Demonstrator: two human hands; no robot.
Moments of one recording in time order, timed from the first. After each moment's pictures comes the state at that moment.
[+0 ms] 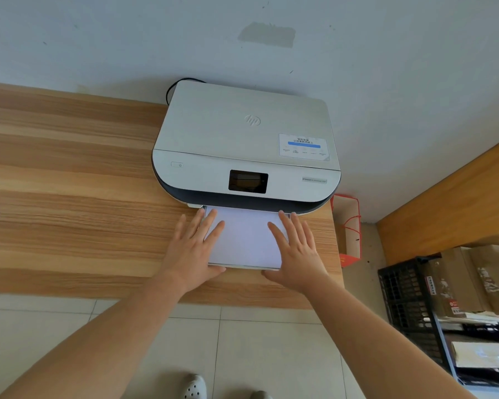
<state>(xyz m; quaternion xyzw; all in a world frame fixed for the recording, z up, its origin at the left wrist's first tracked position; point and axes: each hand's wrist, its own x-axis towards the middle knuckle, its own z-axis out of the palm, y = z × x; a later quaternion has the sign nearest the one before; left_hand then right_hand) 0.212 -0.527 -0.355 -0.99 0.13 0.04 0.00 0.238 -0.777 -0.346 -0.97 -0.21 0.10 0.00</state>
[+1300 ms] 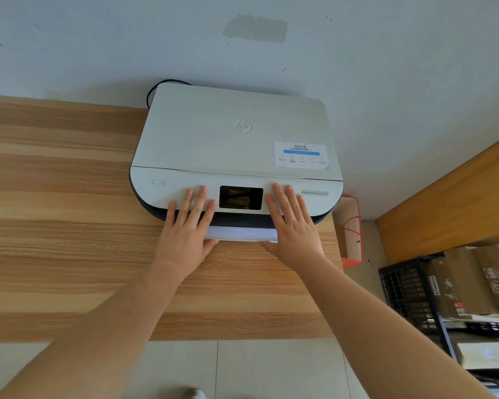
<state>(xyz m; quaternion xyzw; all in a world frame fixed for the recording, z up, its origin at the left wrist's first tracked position) 0.296 -0.521 -0.365 -0.99 0.11 -0.03 0.02 0.325 -0.765 -0.346 -0.98 -0.19 0.03 -0.08</state>
